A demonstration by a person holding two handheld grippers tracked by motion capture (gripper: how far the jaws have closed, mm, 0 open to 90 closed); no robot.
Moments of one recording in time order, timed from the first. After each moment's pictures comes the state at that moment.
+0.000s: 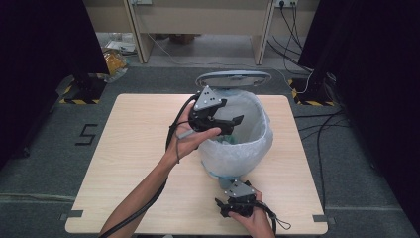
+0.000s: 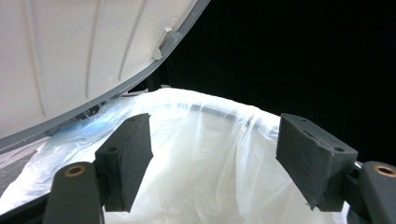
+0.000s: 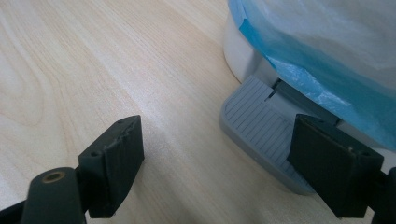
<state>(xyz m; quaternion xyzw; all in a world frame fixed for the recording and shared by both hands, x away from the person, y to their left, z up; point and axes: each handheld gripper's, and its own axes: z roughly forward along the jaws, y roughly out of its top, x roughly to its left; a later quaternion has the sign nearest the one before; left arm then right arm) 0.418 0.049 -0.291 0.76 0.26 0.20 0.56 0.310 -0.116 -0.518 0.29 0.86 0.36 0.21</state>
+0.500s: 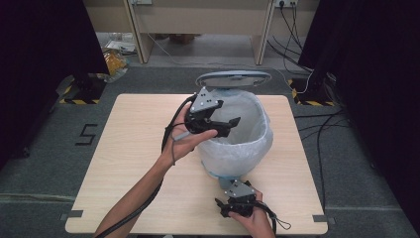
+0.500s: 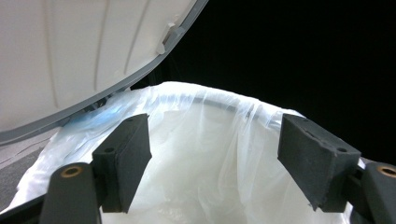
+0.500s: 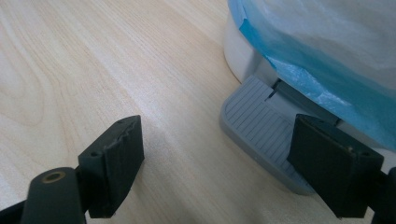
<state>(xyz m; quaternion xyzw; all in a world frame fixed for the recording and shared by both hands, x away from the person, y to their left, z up) 0.412 0.061 -0.291 0.76 0.26 0.20 0.56 0.310 -0.116 -0.518 0.29 0.86 0.36 0.21</state>
